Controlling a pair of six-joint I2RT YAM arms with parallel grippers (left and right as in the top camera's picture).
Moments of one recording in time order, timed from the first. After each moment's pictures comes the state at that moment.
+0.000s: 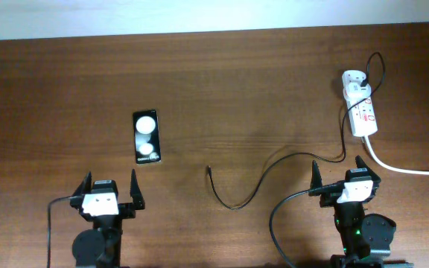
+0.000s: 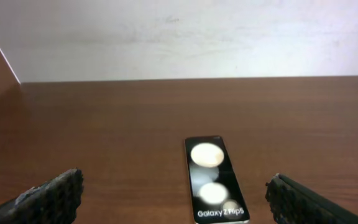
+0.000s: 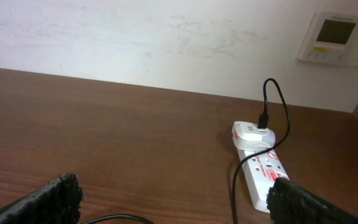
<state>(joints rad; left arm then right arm) -0.02 0.01 0.10 -0.21 -0.08 0.05 -0.10 0.02 0.01 -0.06 -0.13 -0.11</state>
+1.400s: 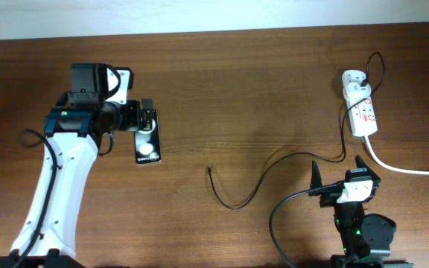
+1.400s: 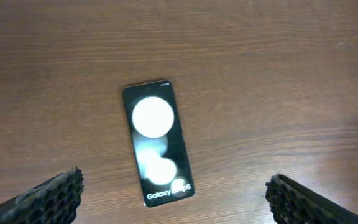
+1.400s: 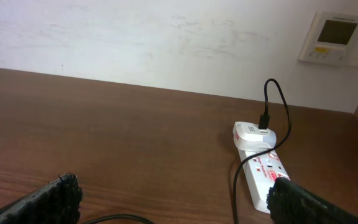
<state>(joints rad) -0.04 1.52 1.34 -0.82 0.13 0.03 -0.10 0.02 0.01 -0.06 -0.13 -0.11</state>
